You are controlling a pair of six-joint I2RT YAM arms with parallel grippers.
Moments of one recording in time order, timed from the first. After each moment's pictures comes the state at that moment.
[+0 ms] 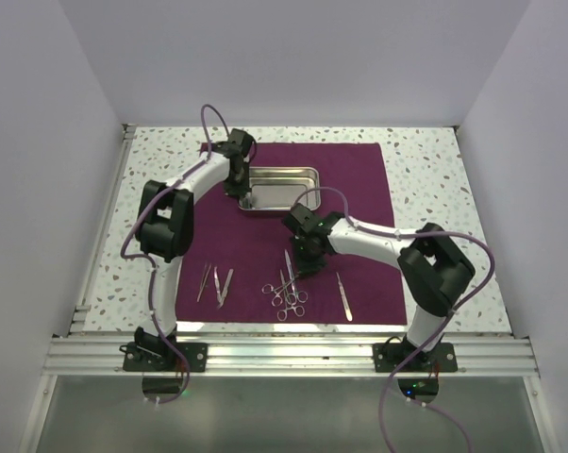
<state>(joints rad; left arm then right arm) -0.34 2.21 1.79 -0.74 -0.12 -0.35 0.83 1.77 1.12 -0.63 -0.01 0.66</state>
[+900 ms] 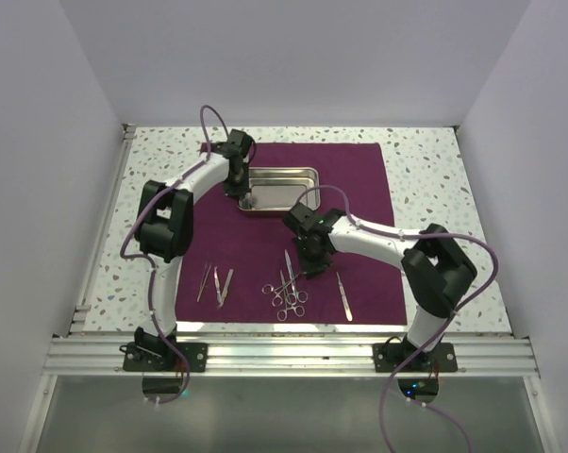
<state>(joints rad) -0.33 2.21 1.77 -0.73 -0.11 -0.35 0.83 1.75 1.17 -0.75 0.04 0.61</state>
